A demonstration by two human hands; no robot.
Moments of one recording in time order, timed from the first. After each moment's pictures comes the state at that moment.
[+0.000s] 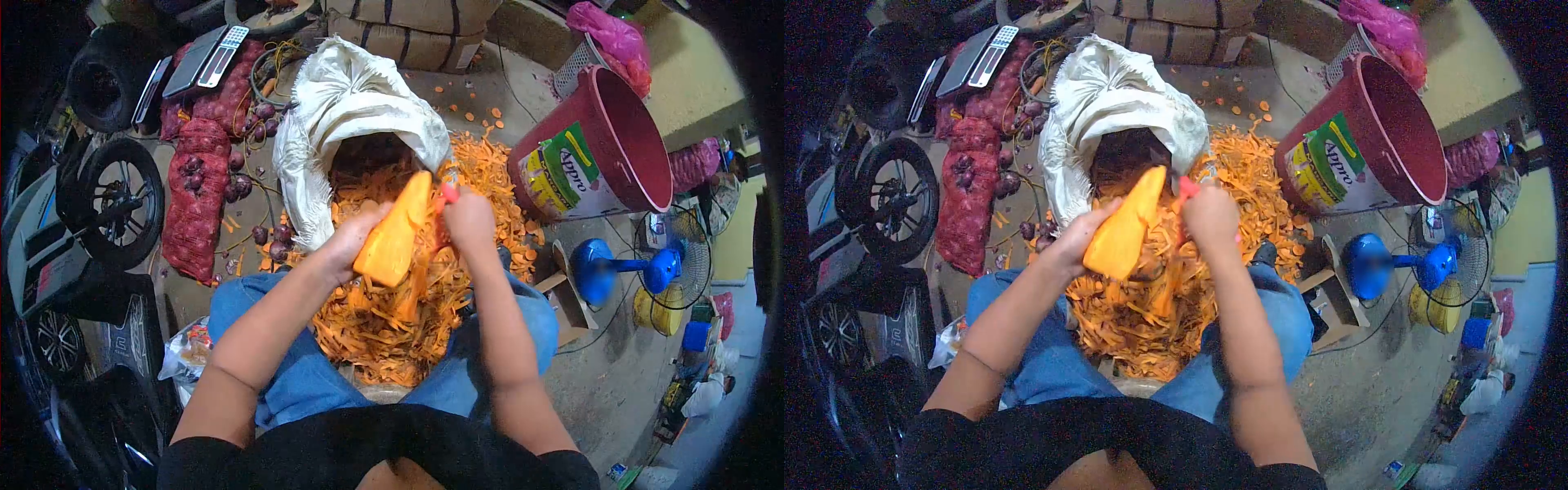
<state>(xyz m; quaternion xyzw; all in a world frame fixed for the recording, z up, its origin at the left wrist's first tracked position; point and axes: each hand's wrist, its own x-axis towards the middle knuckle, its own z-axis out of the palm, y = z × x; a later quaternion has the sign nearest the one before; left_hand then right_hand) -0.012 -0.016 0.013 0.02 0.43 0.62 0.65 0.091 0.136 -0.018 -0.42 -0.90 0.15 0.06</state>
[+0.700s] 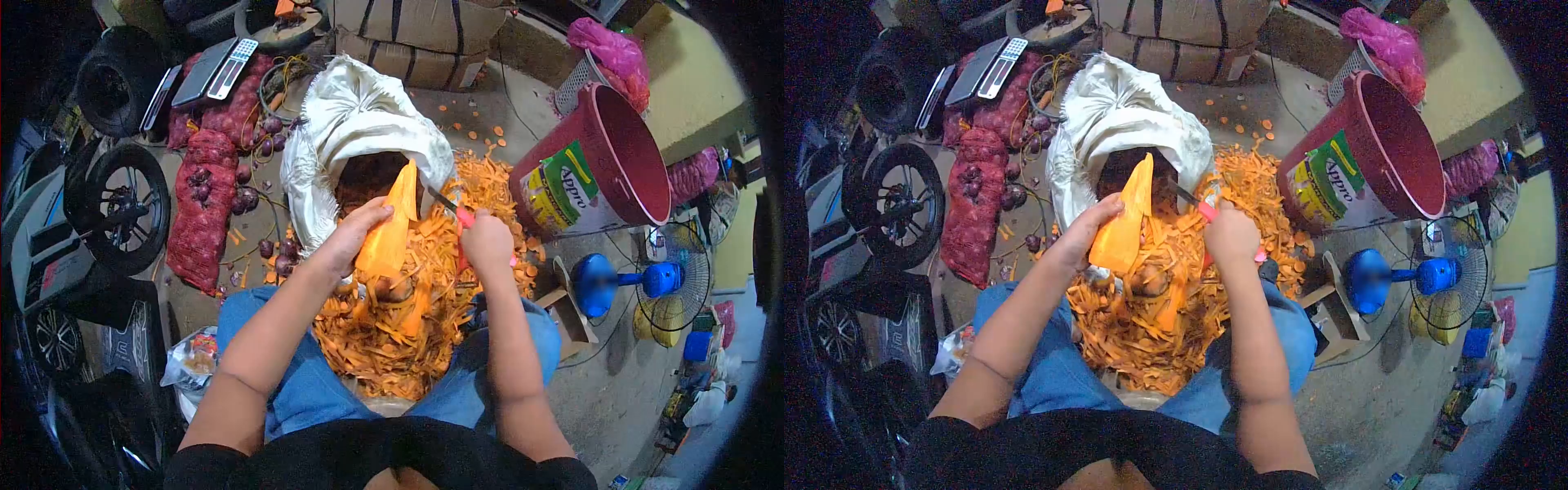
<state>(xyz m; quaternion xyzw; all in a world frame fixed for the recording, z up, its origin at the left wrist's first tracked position) -0.033 -0.011 0.017 0.12 0.44 0.66 0.59 0.104 0.141 -0.003 -0.42 -0.90 0.05 0.01</state>
